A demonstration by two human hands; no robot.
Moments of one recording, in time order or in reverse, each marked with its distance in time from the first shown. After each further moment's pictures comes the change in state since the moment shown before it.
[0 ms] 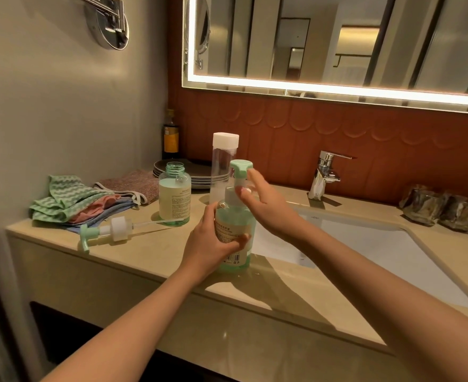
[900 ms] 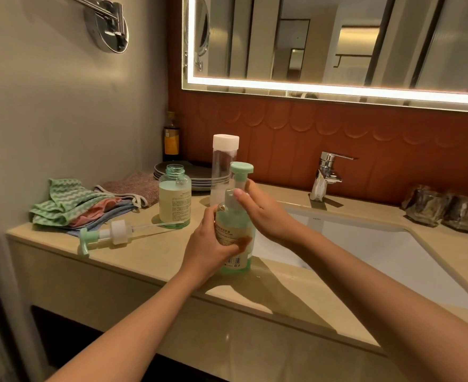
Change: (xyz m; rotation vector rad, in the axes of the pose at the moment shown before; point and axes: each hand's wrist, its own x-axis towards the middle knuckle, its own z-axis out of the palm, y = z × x) left_hand 0.000 -0.001 -0.001 -0.014 -0.017 -0.024; right_hand 0.001 0.004 0.004 0.144 -0.102 0.015
